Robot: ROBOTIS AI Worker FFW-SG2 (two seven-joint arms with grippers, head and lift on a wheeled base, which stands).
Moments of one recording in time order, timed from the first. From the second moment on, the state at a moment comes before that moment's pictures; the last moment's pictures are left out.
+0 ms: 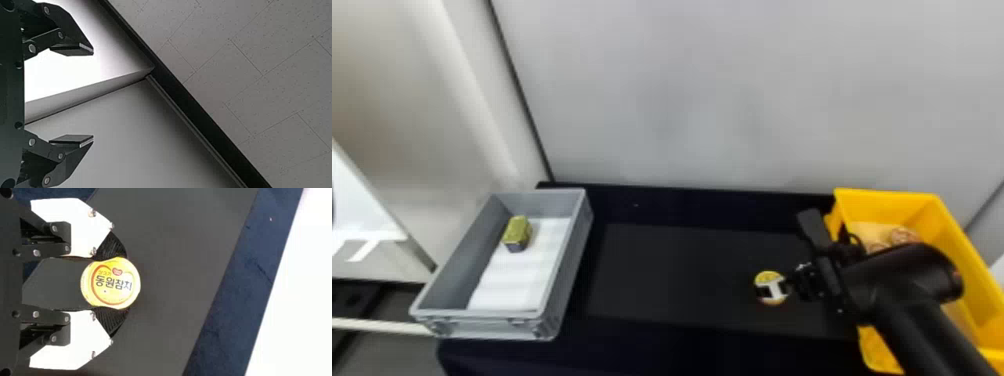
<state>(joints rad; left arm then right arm) -0.29 0.47 0.20 -2.26 -0.24 -0.03 0.22 -0.42 -0.13 0.24 -1.10 0.16 0.86 0.47</state>
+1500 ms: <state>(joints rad) -0.29 0.51 0.20 -2.29 -0.23 0.01 0.21 -0.48 -0.36 -0.23 -1.27 0.27 0.99 0.51</state>
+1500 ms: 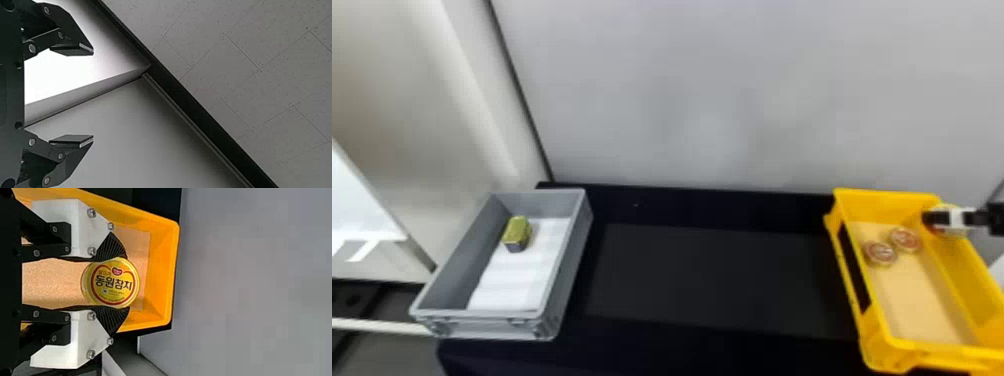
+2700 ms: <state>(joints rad) -0.30 0.50 0.19 -2.26 -0.23 -0.02 0.20 -0.48 -0.42 -0.18 -0.79 -0.11 0.80 0.33</state>
